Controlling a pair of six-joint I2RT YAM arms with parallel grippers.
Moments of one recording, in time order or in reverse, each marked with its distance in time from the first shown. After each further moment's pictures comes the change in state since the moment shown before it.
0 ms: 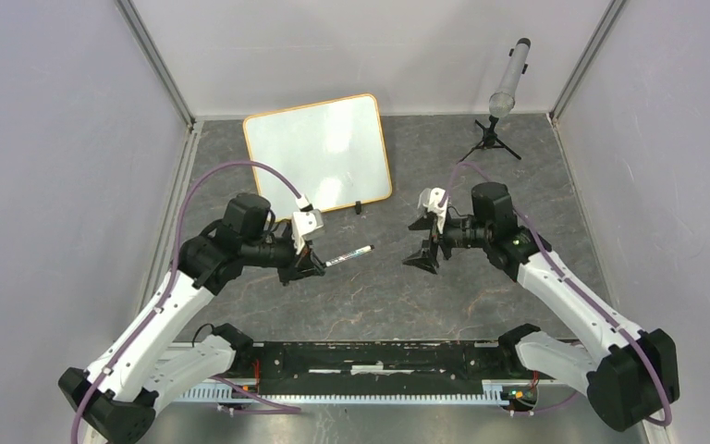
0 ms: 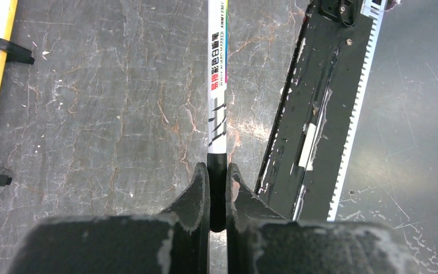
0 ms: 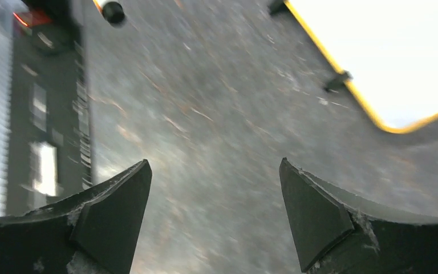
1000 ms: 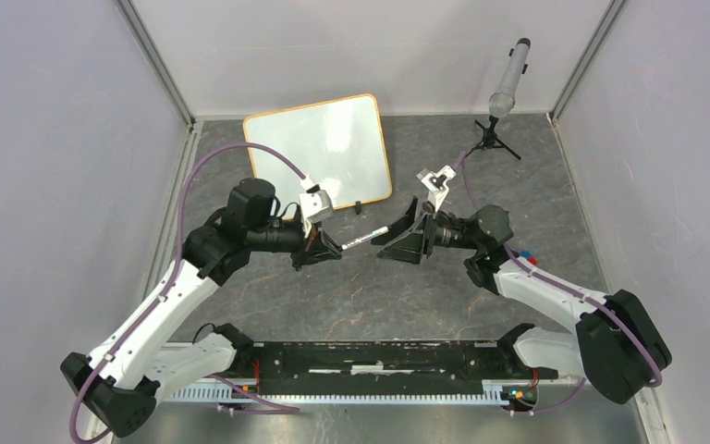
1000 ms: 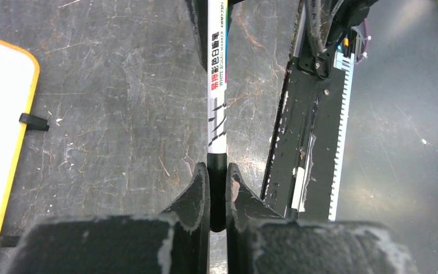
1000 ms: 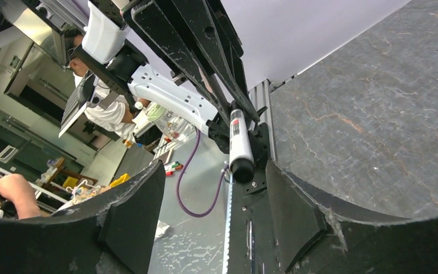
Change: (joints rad) left arm -0.038 0.058 0.070 0.185 0.053 -0.115; right arm 0.138 0.109 -0.255 1.268 -0.132 1.496
